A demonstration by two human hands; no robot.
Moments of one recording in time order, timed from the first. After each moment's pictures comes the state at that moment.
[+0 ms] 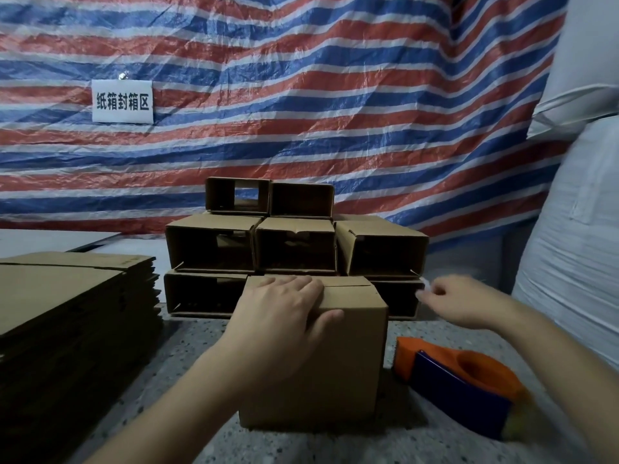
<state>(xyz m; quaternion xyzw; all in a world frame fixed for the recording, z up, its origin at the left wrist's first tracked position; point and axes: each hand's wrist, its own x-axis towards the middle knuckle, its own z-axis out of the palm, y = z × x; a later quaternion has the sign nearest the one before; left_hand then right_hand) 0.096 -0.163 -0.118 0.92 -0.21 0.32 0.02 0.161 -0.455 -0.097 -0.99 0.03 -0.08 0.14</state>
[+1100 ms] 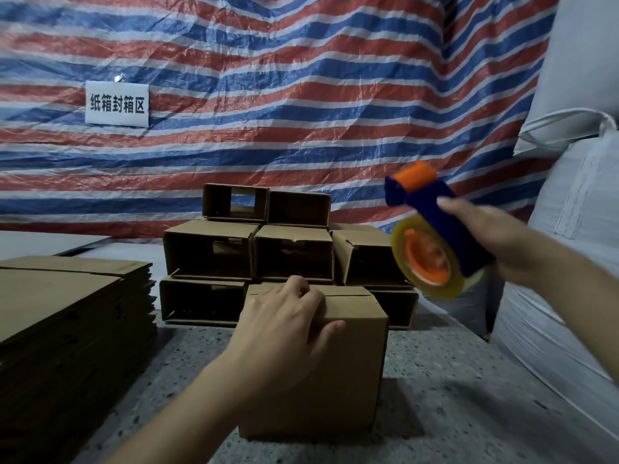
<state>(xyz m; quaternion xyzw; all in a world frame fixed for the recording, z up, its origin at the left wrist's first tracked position) 0.101 -0.162 -0.124 0.91 -0.20 0.36 0.04 0.112 -0.443 0.000 -0.83 -0.08 -0.16 0.52</state>
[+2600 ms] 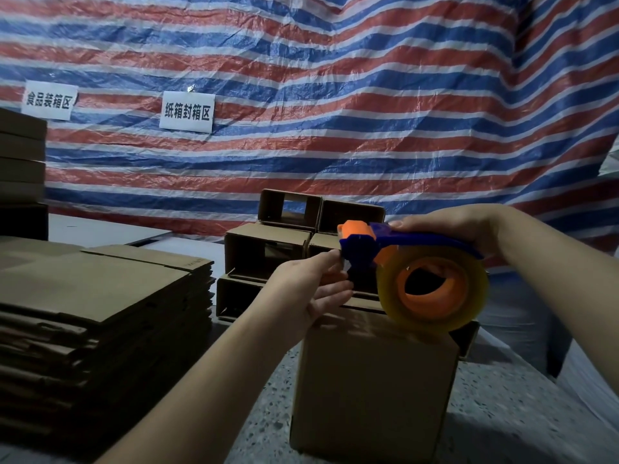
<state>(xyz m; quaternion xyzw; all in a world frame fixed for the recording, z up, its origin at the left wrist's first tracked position) 0.108 -0.127 -0.066 0.51 -0.02 0.03 0.86 0.171 -0.338 0.051 -0.90 -0.11 0.20 0.37</state>
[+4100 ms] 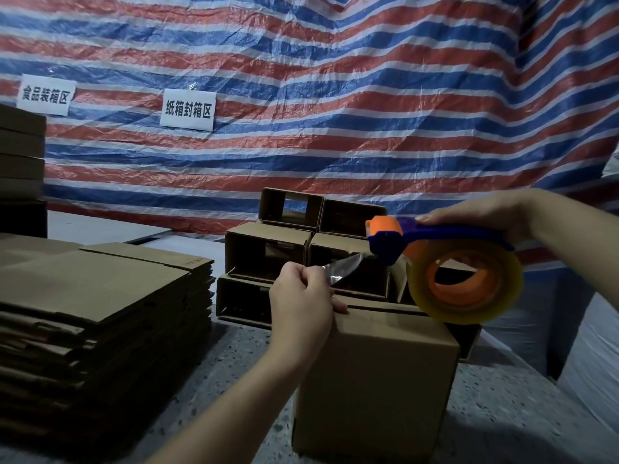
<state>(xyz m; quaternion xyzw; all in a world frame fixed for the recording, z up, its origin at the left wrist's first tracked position) 0.123 -0.138 -0.107 0.64 -0.05 0.30 0.71 0.171 -0.357 0.063 -0.92 -0.09 0.09 0.37</state>
